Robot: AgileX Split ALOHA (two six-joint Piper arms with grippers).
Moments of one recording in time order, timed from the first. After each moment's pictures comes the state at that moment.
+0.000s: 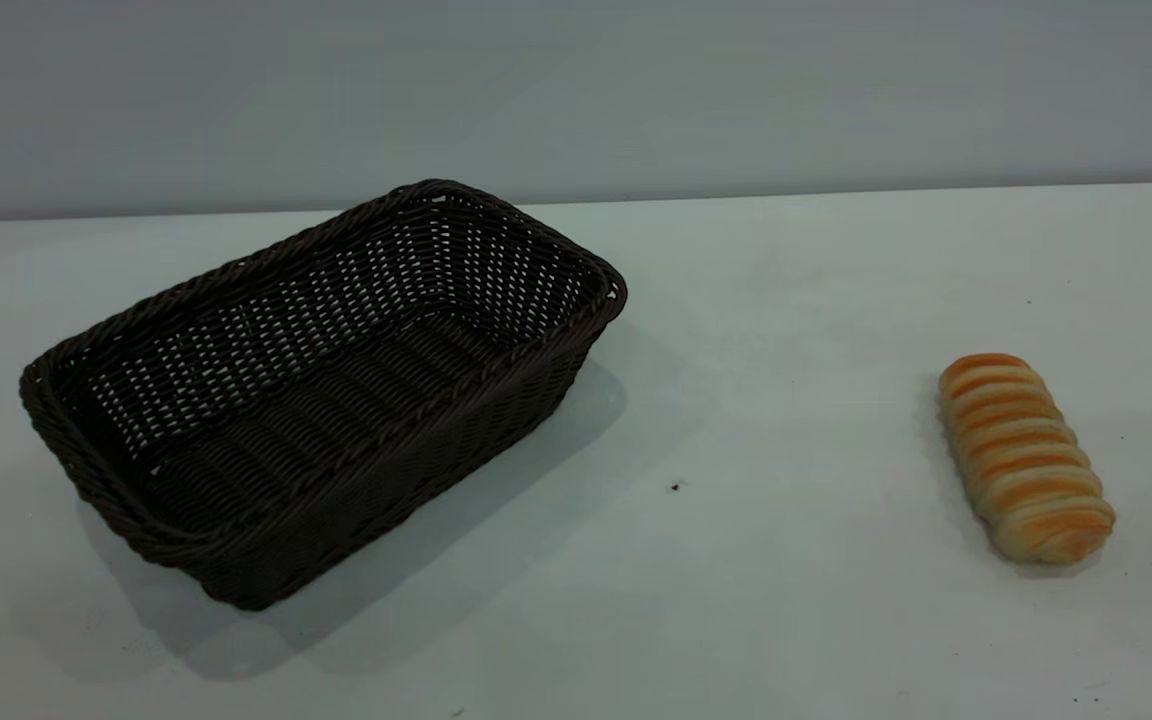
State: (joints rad) left arm 0.03 0.29 -0.58 -0.07 1.06 -0.05; right arm 0.11 0.36 -0.52 0.13 0.89 -0.09
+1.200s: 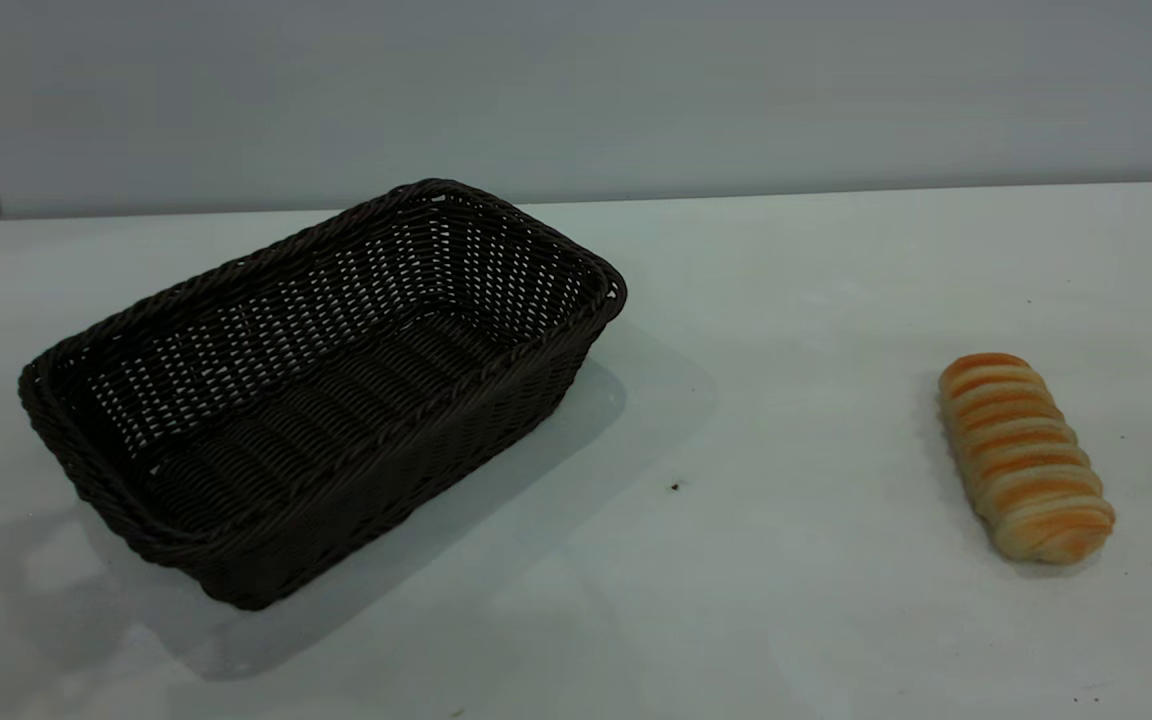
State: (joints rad) left arm -0.04 1.56 -0.78 -0.15 0.54 -0.48; right arm 0.11 0.65 -0.52 0.24 0.62 -0.23
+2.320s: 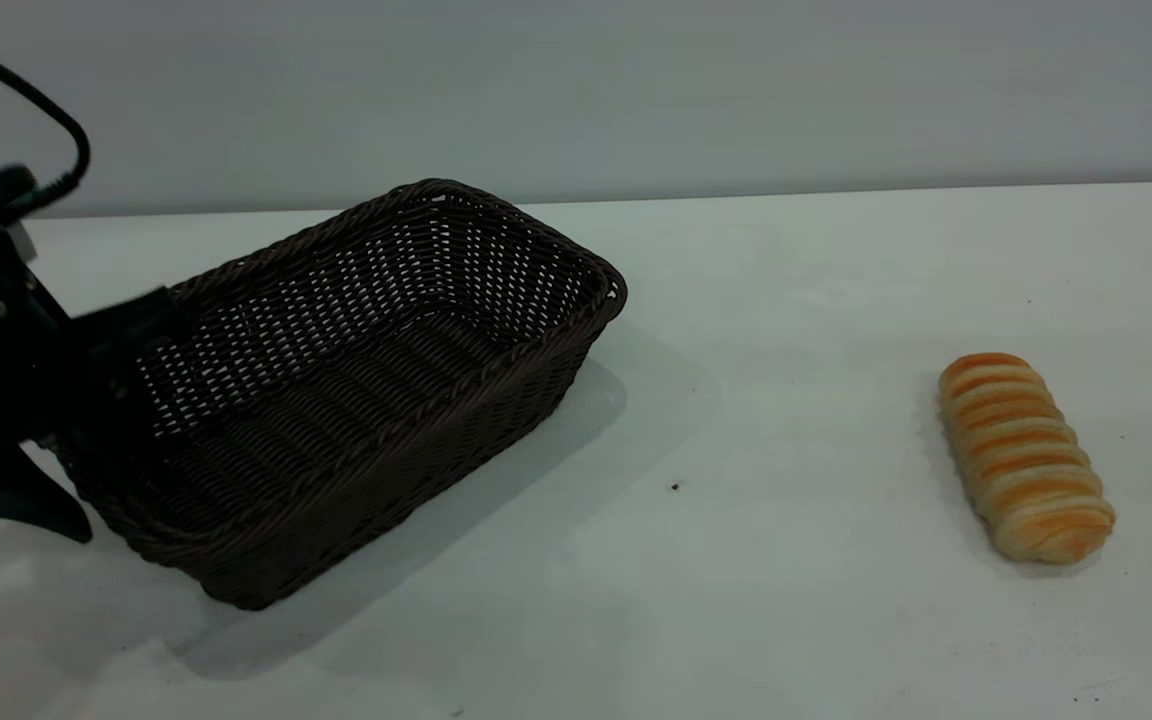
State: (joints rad) left arm -0.13 1.88 -0.80 -0.23 0.24 -0.58; right arm 0.11 0.65 -0.52 0.25 0.62 -0.24
